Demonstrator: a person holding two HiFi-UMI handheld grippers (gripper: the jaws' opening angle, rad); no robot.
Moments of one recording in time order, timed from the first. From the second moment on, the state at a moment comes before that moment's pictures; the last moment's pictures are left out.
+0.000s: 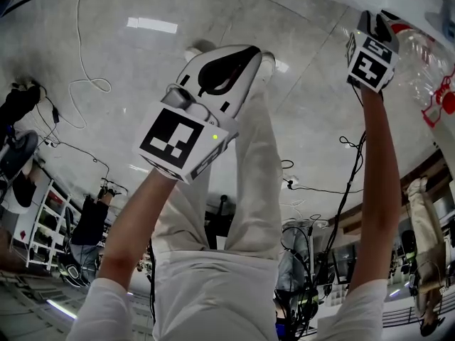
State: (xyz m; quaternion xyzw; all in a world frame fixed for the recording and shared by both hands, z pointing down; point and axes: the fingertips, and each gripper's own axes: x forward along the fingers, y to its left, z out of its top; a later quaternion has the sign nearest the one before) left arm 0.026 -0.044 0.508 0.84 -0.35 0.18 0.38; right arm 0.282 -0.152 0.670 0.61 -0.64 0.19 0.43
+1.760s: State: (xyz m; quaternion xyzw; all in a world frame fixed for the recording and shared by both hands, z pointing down) left arm 0.025 -0.062 0.465 0.85 -0.36 0.17 0.36; right arm 0.282 -0.154 0.635 0.63 -0.63 0.23 0.39
